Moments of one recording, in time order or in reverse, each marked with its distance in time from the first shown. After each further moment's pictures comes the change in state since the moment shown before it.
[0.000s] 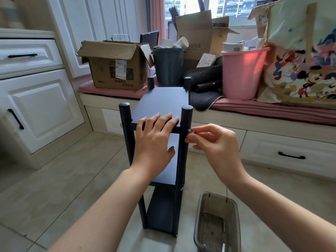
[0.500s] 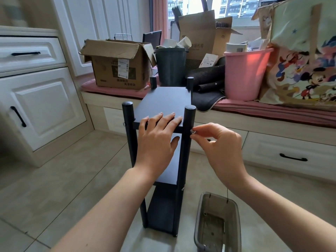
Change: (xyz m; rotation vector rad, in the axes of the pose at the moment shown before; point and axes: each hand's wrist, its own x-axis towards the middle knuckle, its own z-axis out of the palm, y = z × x) left_hand 0.001 0.000 0.008 -0.056 0.120 -0.018; right_hand 0.002 -0.009 0.004 -0.435 0.088 -0.164
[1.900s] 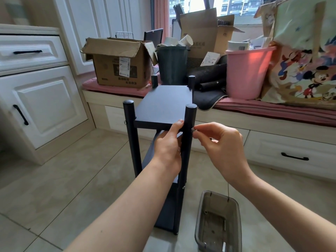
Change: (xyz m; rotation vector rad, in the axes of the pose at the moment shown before) left_hand 0.010 0.039 0.008 -1.628 -0.072 -1.025; right_hand -0.001 -0.001 -0.001 0.086 -0.035 0.059
